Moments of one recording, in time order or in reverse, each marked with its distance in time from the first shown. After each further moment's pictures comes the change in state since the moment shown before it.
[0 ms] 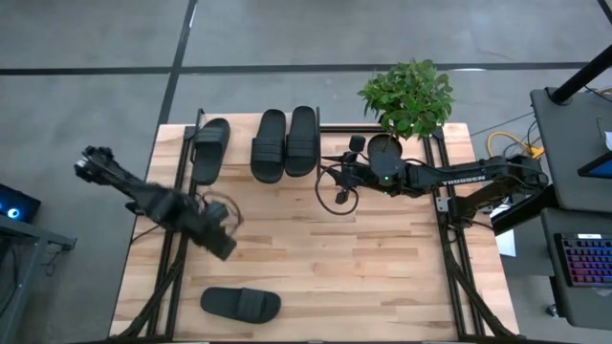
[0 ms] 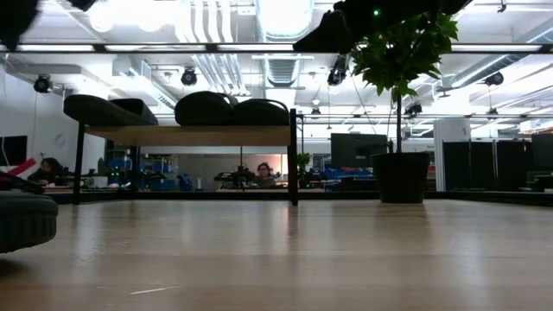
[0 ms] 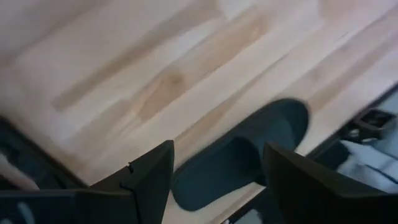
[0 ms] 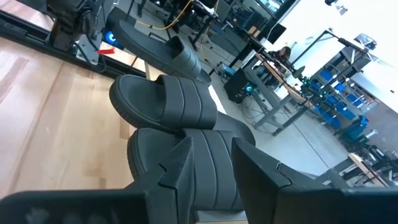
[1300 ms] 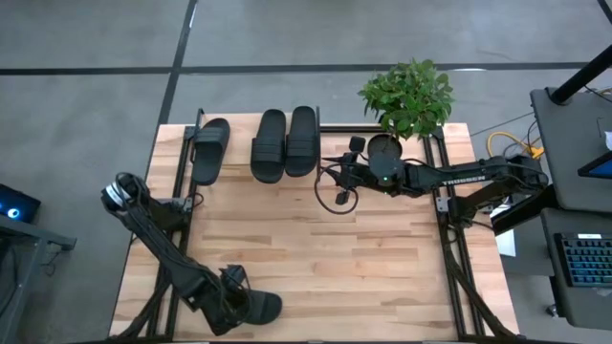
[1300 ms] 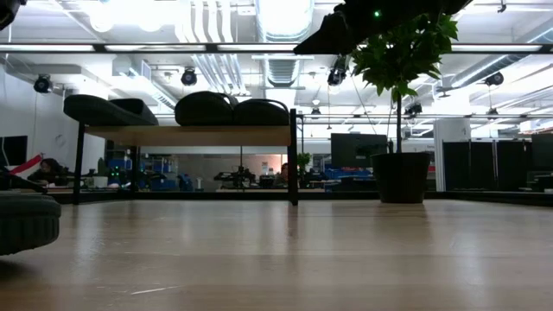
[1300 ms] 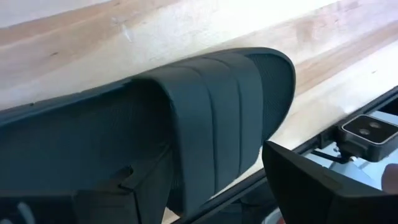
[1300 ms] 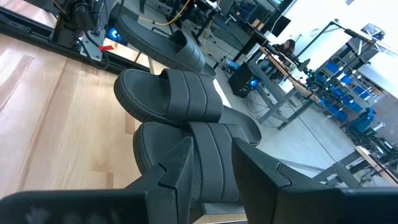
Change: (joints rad) left arm -0.346 0.507 -0.049 0.637 -0.197 -0.602; right arm 0.000 0.000 0.000 -0.029 0.000 0.034
